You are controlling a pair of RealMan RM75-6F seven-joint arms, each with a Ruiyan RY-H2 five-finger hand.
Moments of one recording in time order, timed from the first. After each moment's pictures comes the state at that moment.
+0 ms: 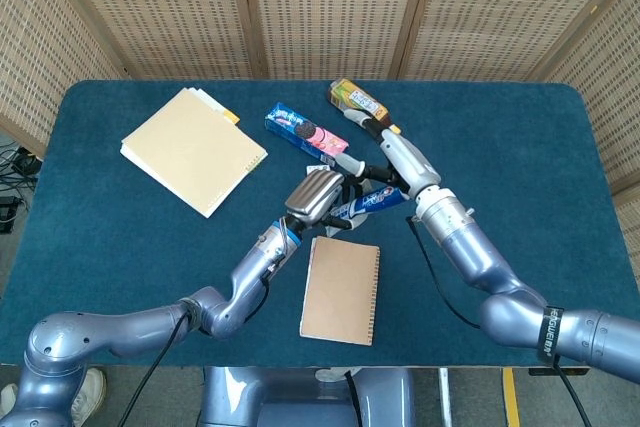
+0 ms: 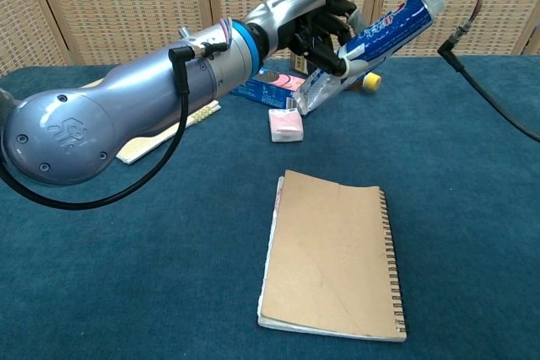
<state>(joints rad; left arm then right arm) -1.10 -1.88 -0.44 -1.19 1.18 0.87 -0.14 0.96 -1.10 0.46 -1.82 -0.64 0.75 0.21</state>
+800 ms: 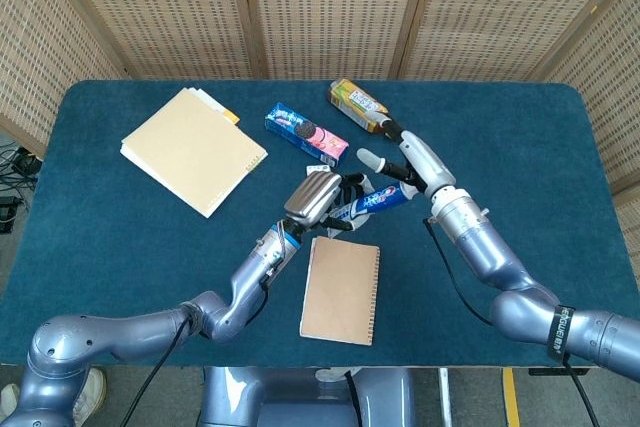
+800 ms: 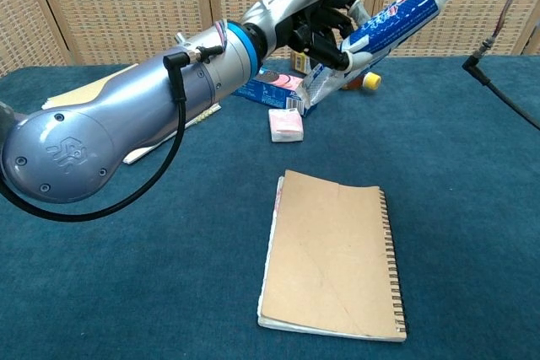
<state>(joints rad) -1.08 -1.89 -0.42 -1.19 1.23 0.93 -0.22 0.89 -1.10 0.46 -1.77 -0.69 0.70 0.32</state>
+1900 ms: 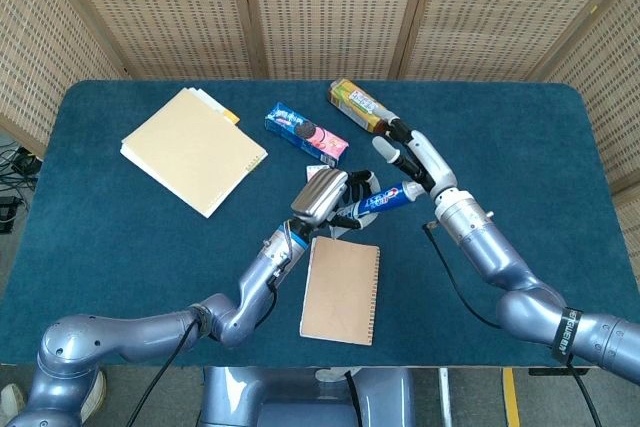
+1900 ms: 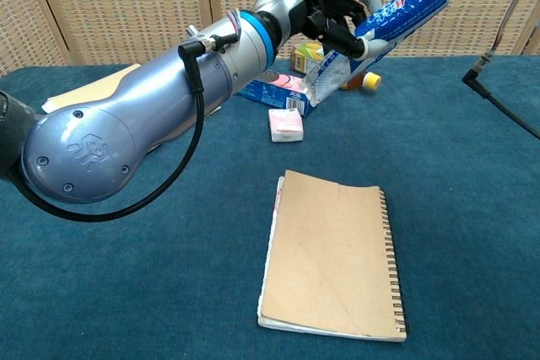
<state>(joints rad) -1.11 -1.93 -0.46 -1.19 1.21 0.97 -0.23 0.82 -1.14 0.53 -1.75 -0.76 0.61 0.58</state>
